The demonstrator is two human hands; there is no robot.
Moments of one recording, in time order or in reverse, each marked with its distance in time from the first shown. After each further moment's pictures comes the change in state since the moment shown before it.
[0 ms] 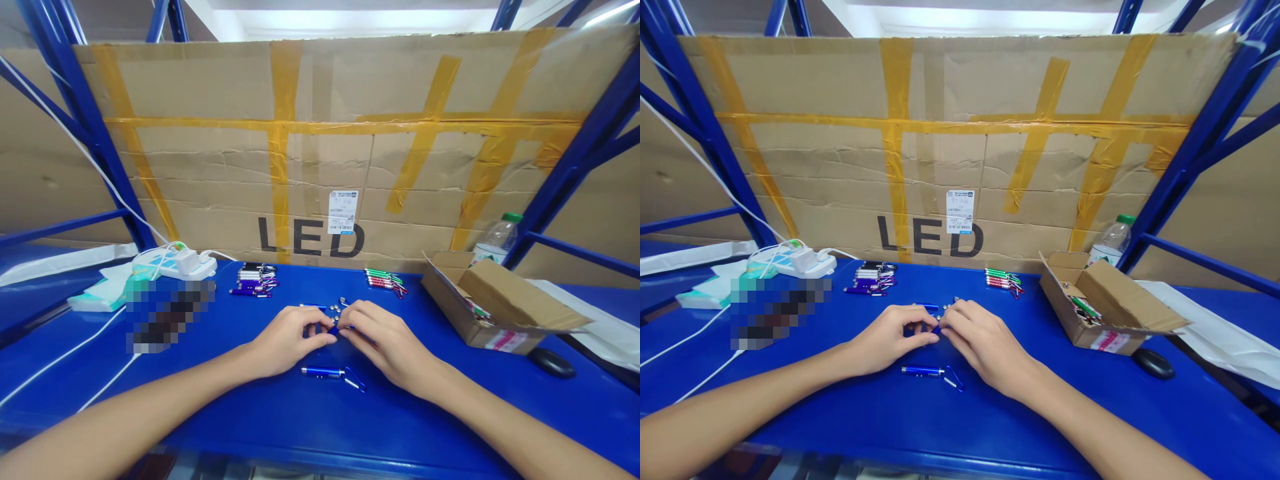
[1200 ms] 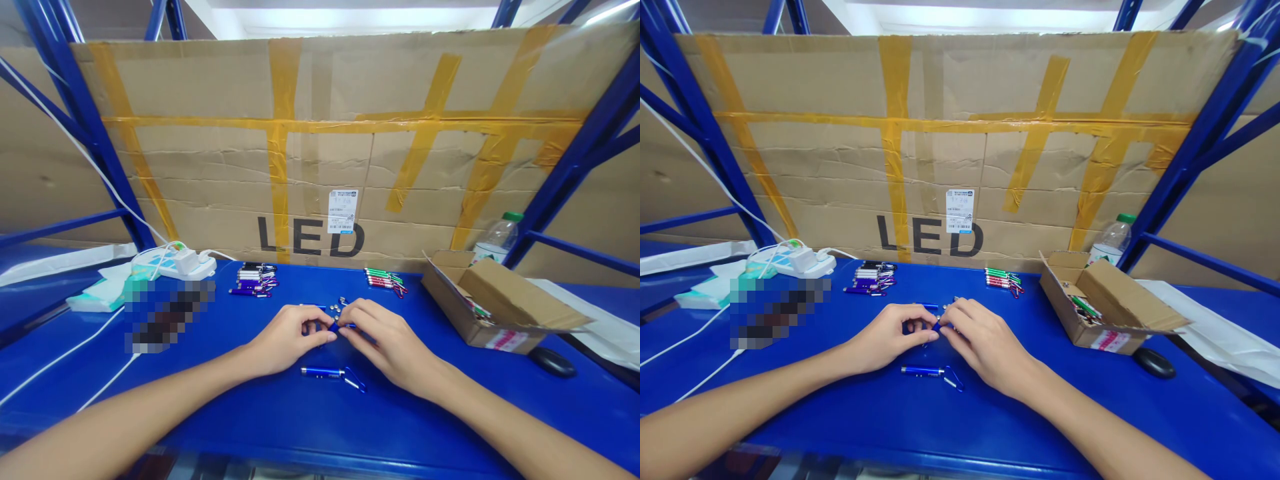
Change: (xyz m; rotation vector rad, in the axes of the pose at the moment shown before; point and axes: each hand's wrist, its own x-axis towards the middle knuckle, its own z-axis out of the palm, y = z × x) left_hand 0.001 0.001 0.002 -0.124 0.014 -0.105; right_hand 0.002 -0.003 -0.002 0.011 0.016 0.025
